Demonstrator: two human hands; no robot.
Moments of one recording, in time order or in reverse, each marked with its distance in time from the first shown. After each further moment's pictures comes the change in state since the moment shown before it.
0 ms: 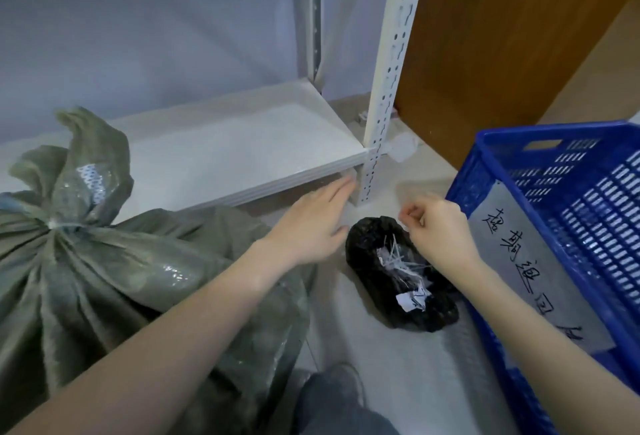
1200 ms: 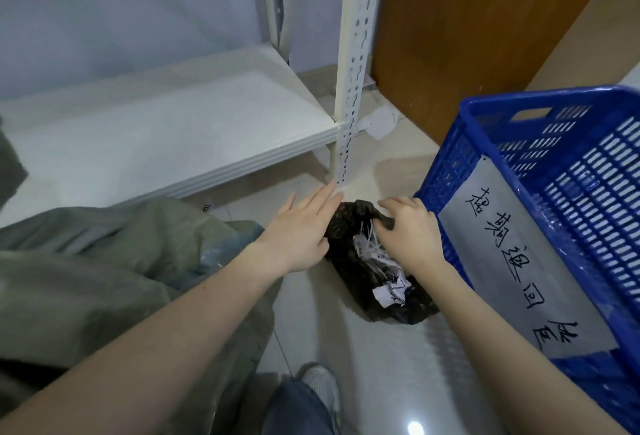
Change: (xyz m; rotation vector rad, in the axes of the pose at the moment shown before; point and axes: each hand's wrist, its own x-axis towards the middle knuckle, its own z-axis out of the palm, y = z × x) left_hand 0.042 -0.004 0.074 0.102 -0.245 -0.071; right_hand 0.022 0.069 0.065 -0.171 -0.098 0.070
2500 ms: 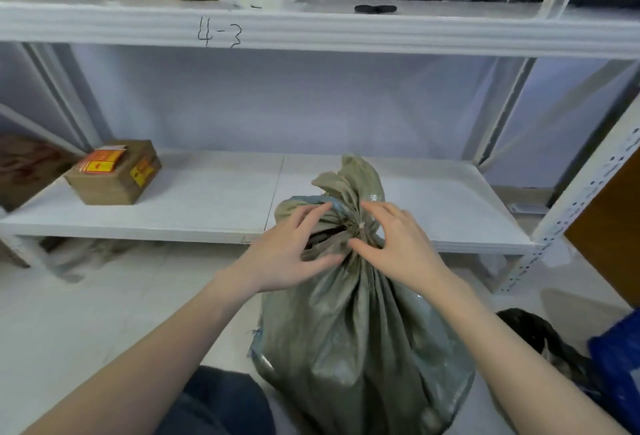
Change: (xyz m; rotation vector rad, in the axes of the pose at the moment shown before) left_hand -0.367 -0.155 -0.110 -0.283 0.476 -0.442; right_hand -0.121 -0.381 -0.061 0.184 -0.139 -0.703
